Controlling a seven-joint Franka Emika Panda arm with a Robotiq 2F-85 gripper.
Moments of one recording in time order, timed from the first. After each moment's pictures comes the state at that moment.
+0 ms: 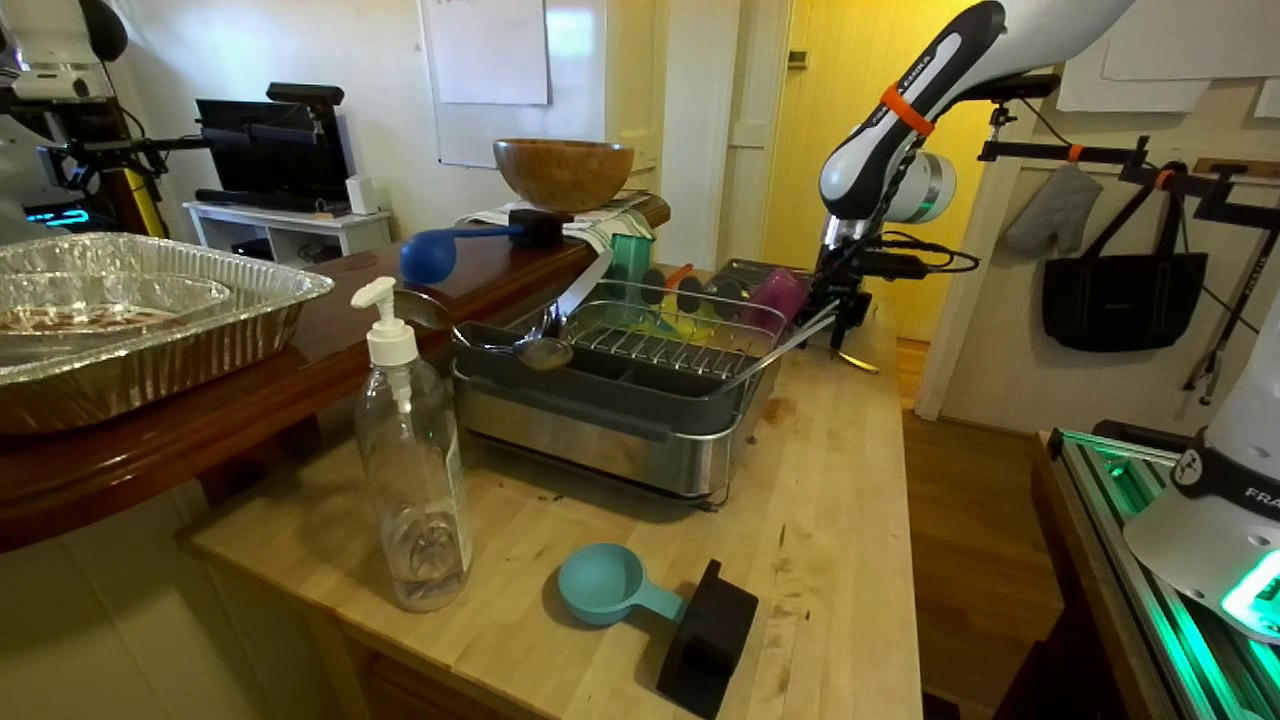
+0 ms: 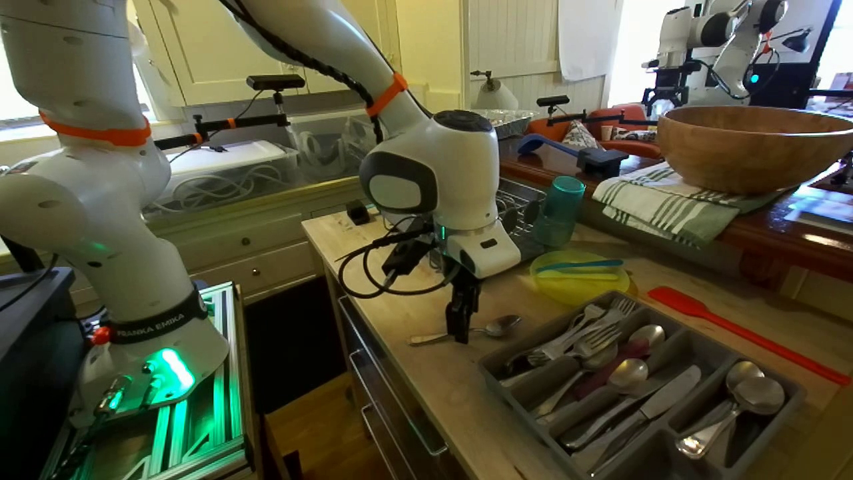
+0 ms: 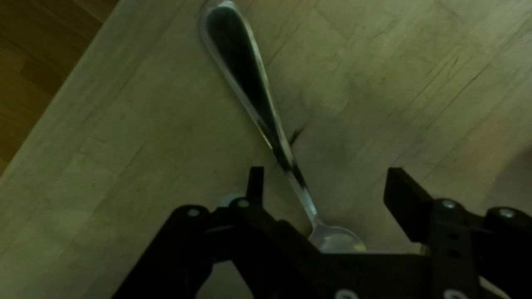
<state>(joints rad) -0.29 0.24 -0.23 -2.37 0.34 2.60 0.01</state>
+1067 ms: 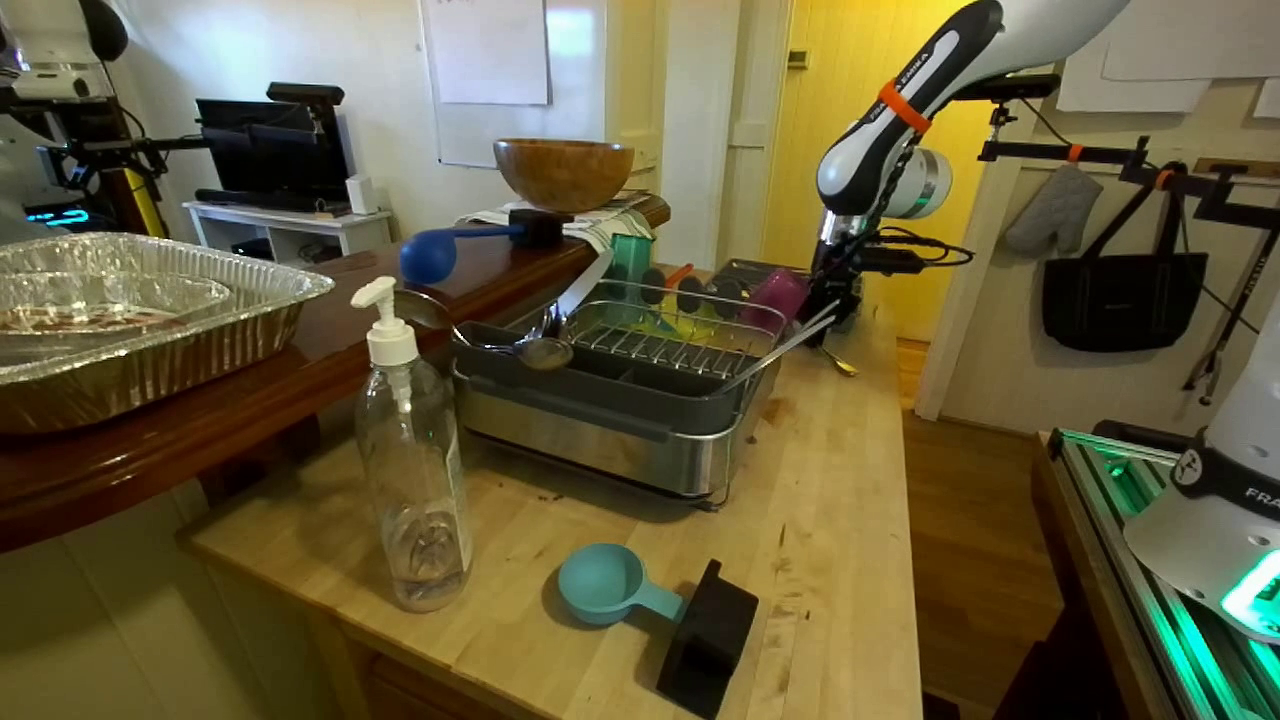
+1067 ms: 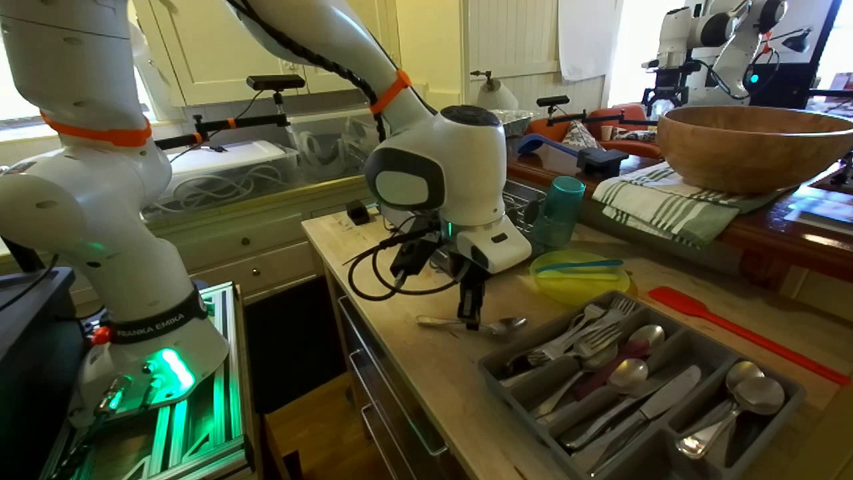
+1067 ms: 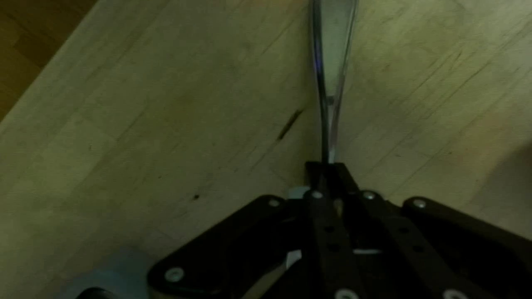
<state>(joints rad) -0.31 0.25 -0.22 -2.34 0.32 2.58 -0.06</state>
